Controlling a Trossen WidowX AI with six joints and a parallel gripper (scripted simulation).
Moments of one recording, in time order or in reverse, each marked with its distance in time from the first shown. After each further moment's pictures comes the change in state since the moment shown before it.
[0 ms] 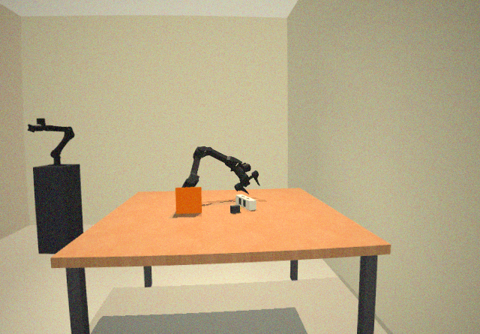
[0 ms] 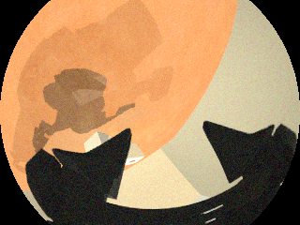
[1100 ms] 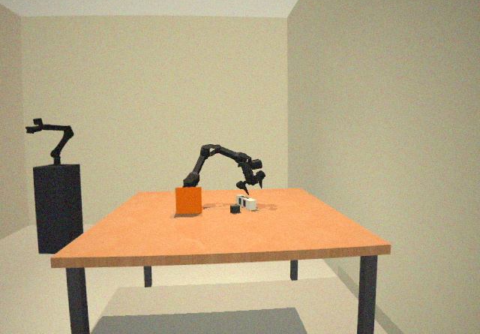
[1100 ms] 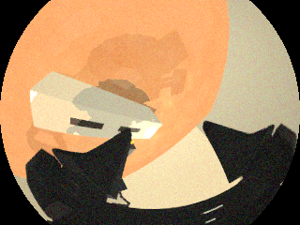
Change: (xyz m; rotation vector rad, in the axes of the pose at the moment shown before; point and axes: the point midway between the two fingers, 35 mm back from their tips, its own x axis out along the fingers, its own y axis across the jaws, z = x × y) arm 0.067 0.019 -0.154 0.336 0.137 0.313
